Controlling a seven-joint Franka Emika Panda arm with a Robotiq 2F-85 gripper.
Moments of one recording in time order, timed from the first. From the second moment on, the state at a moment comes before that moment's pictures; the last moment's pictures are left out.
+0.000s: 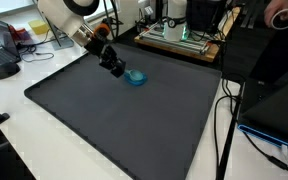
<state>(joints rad) -0.10 0.57 -0.15 -1.80 0.44 1.87 0.52</state>
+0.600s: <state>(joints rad) -0.10 0.58 -0.15 -1.79 0.44 1.87 0.53</state>
